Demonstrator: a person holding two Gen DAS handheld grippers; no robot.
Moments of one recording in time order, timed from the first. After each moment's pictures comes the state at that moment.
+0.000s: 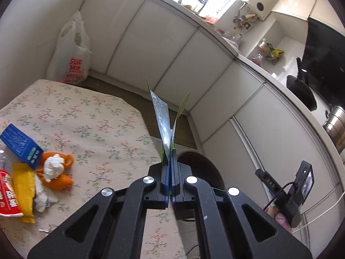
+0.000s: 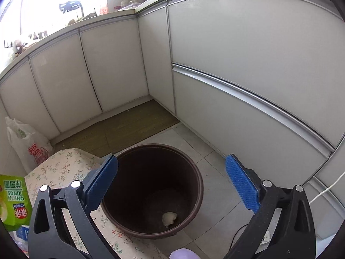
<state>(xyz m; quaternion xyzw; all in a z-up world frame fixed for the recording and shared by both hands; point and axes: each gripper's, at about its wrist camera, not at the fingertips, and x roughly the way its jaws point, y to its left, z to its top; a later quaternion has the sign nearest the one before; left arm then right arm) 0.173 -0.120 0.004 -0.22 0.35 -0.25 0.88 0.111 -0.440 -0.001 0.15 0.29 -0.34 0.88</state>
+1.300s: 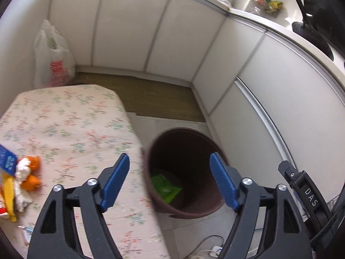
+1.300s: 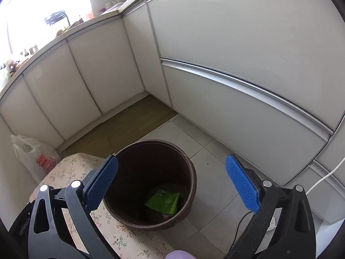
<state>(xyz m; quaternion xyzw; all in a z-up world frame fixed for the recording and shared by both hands) 0.184 -0.260 -0.009 -0.08 0.41 -0.21 0.89 0.080 -0.461 0.002 0.20 0.29 -0.32 0.88</state>
